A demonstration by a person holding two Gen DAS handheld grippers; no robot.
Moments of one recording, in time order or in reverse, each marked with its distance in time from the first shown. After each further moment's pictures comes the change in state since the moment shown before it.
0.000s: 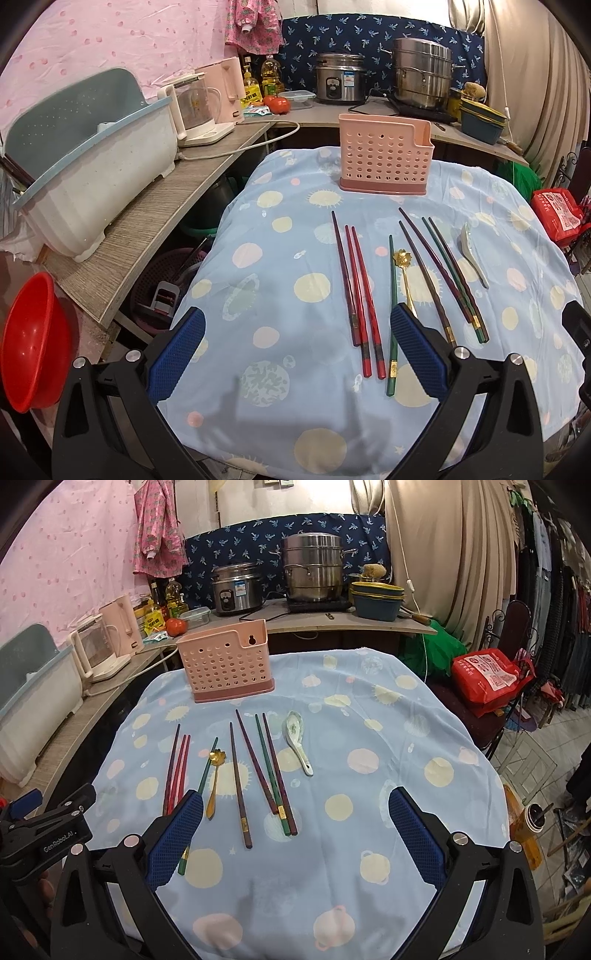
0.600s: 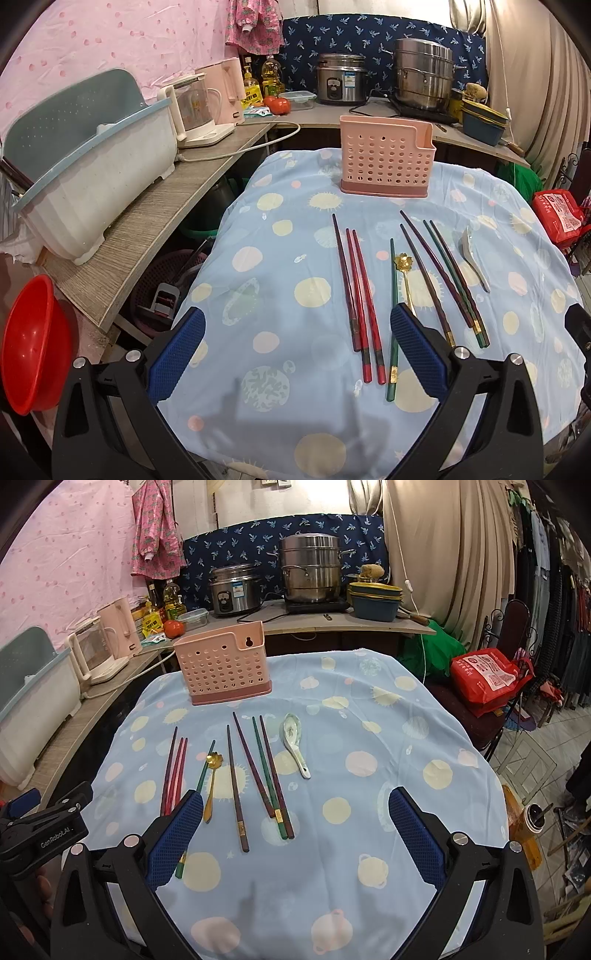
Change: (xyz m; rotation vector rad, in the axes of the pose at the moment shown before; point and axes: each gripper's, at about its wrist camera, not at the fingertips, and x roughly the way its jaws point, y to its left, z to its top) left arm 0.000 -0.002 0.004 0.003 -0.001 0.005; right arm 0.001 -0.005 0.007 0.008 0.001 0.001
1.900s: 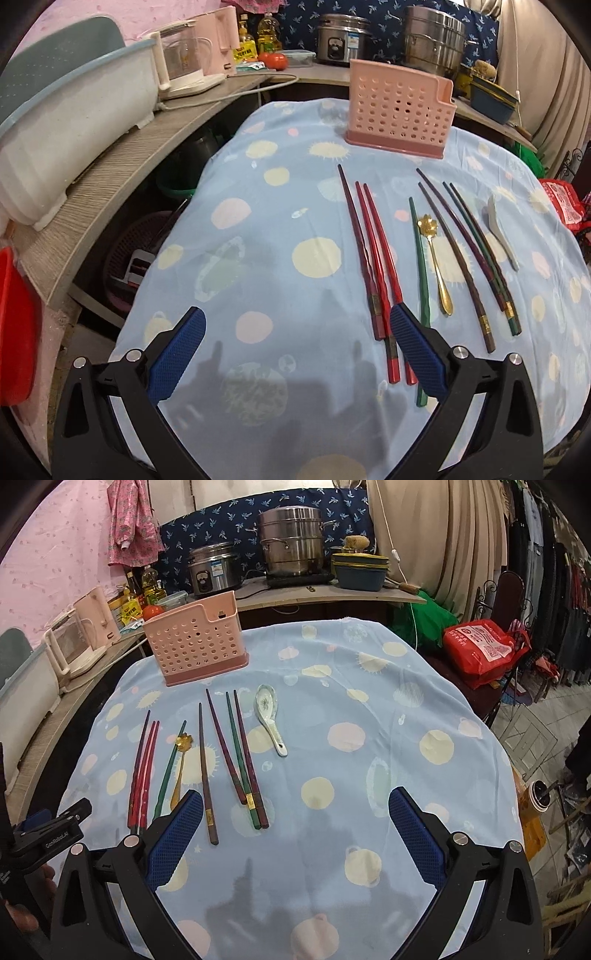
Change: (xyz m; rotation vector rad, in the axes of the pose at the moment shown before) left arm 0.082 0.010 -0.025 -0.023 0.135 -0.059; right arm 0.048 -0.027 -0.015 0.054 0.087 -0.025
